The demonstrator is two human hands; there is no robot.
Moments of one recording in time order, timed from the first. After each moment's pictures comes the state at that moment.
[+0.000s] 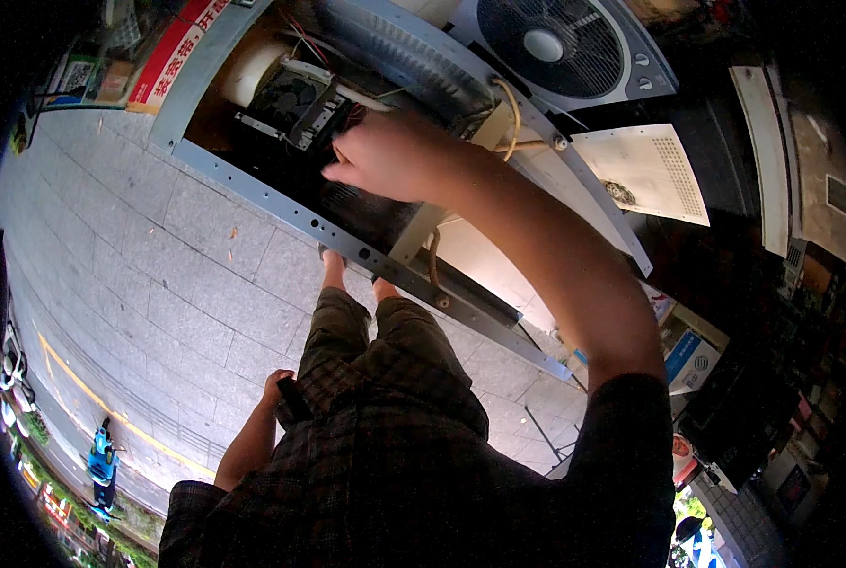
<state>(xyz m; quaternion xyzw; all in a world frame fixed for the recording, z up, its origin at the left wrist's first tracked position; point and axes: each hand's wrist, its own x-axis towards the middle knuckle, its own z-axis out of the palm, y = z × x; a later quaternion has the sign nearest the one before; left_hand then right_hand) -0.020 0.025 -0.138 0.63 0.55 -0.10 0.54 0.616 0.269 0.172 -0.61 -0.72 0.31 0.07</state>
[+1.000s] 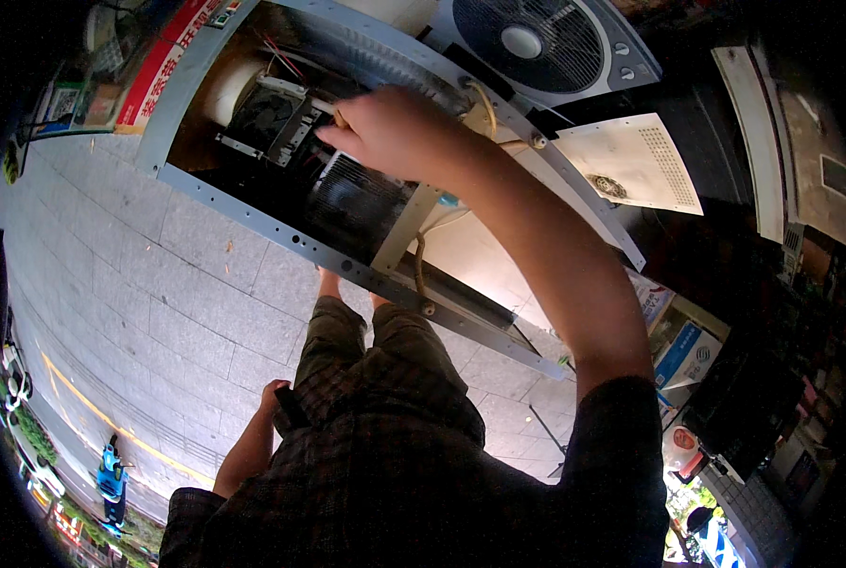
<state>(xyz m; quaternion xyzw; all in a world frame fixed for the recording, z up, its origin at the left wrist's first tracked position) -0.023 0.045 -0.138 0.53 0.61 -0.24 0.54 0.650 0.270 0.169 -0.68 -0.66 0.29 0.17</state>
